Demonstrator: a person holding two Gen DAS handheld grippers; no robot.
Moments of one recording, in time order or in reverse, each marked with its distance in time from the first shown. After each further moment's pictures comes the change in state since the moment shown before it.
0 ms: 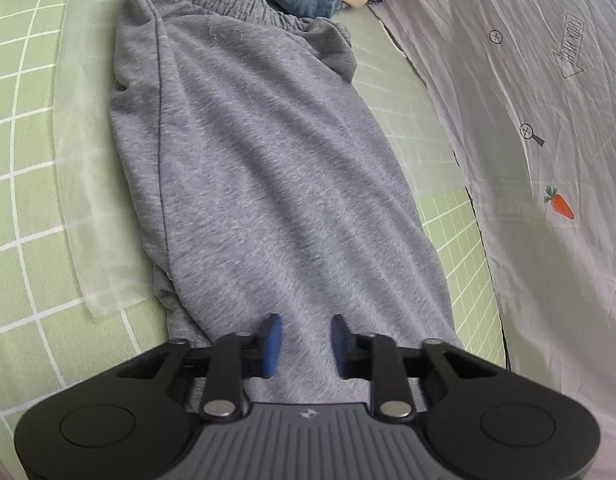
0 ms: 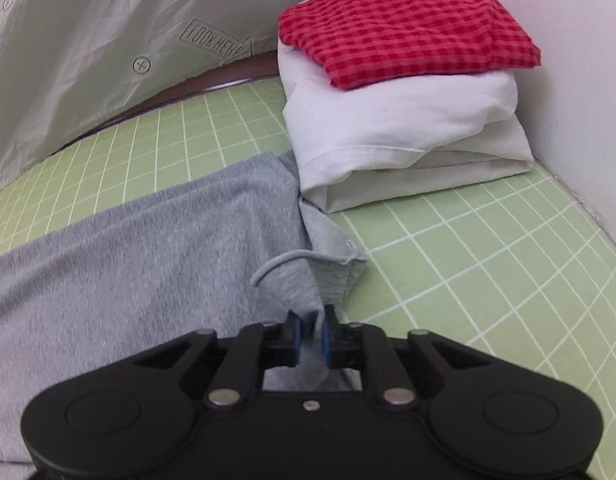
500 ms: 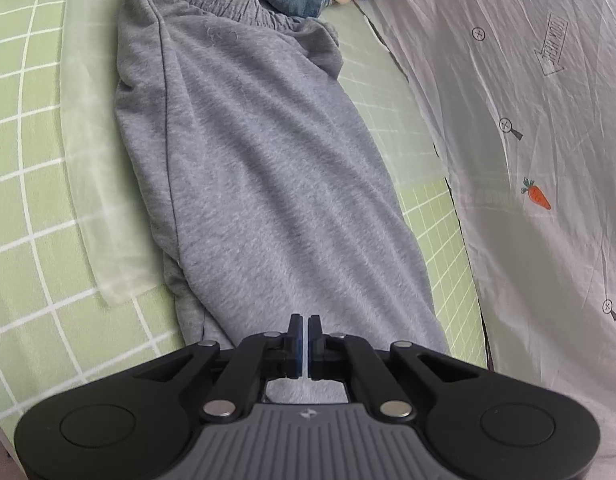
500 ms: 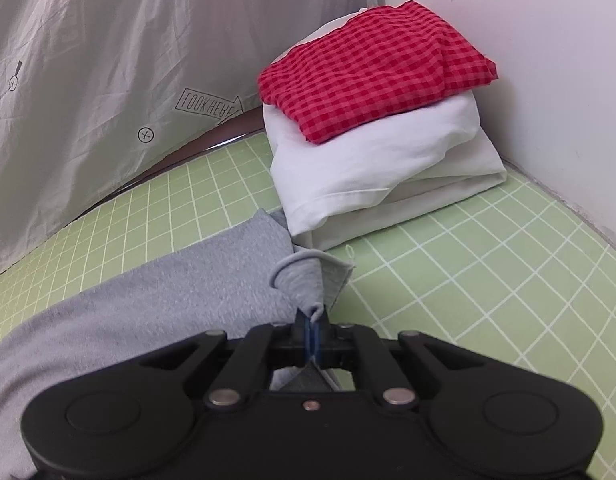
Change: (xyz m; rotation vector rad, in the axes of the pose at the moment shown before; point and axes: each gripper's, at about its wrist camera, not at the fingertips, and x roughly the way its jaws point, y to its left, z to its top) left arm -0.012 0.010 0.007 0.009 0.065 -0.056; right arm -0.037 -0.030 0.002 0.097 -0.085 0.081
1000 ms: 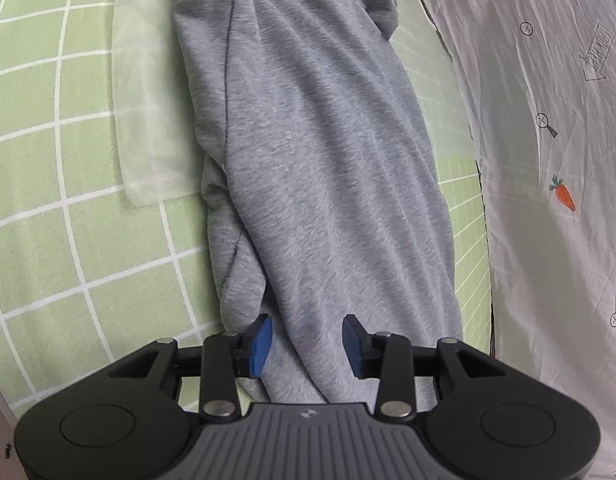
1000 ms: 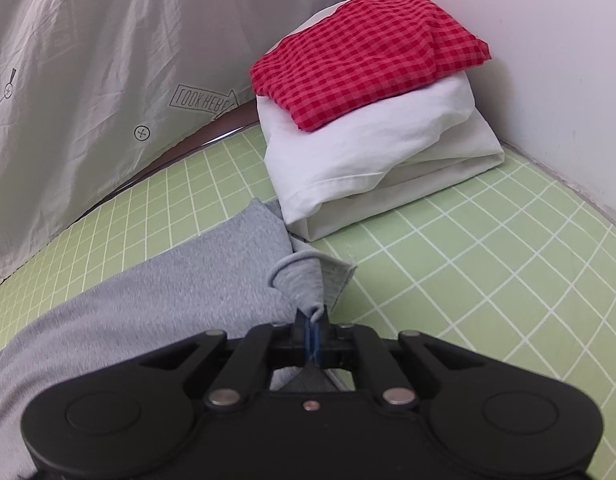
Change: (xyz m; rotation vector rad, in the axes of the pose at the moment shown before) left arm 0.009 0.010 -0.021 -0.132 0.073 0.022; right arm 0.003 -0.008 -0.004 0.043 0.021 0.011
